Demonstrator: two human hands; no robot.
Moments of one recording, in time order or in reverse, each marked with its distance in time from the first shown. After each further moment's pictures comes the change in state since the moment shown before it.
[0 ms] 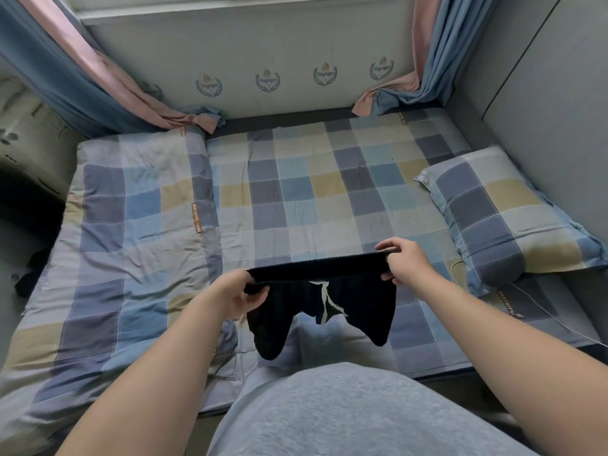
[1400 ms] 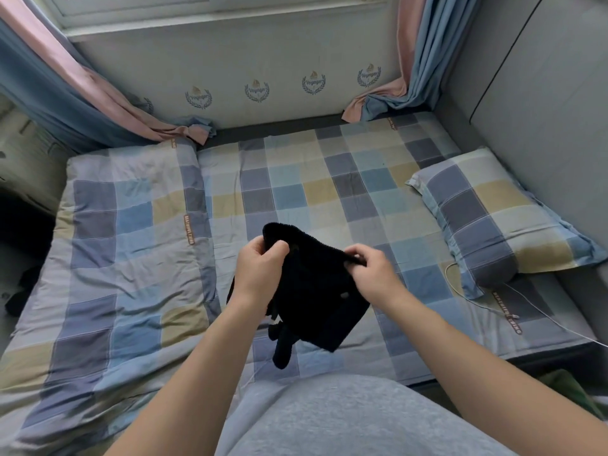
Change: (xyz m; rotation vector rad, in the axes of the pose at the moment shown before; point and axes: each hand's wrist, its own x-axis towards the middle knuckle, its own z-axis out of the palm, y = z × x) left_hand -0.090 -0.007 0.088 0.474 -0.043 0.752; right_hand -0.054 -0.029 0.018 0.080 -0.146 -0.362
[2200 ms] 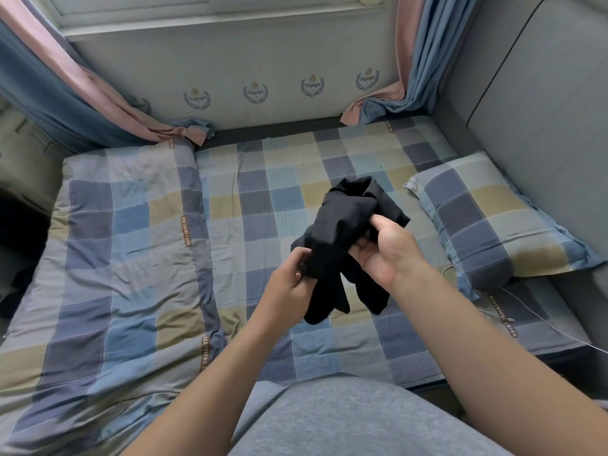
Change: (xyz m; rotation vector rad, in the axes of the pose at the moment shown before) left_hand -0.011 -0.030 0.027 0.198 -0.267 0.402; right_hand 0.008 -0.071 -0.021 1.165 0.121 0.347
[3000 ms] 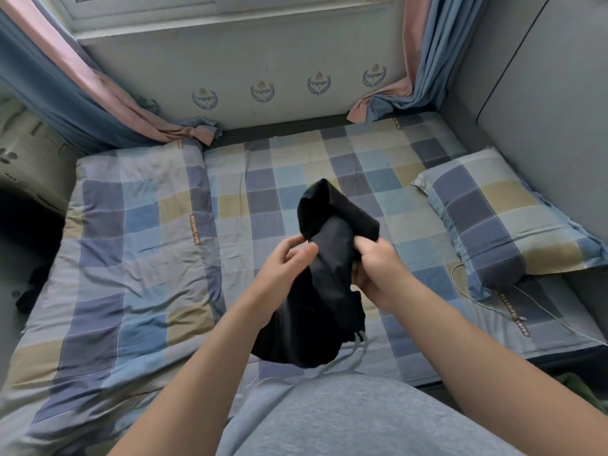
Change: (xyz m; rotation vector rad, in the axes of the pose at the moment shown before) left_hand 0.003 0.016 -0.030 -0.275 -0.092 -0.370; right_hand -0.007 0.035 -0.011 -0.482 -0.085 -0.071
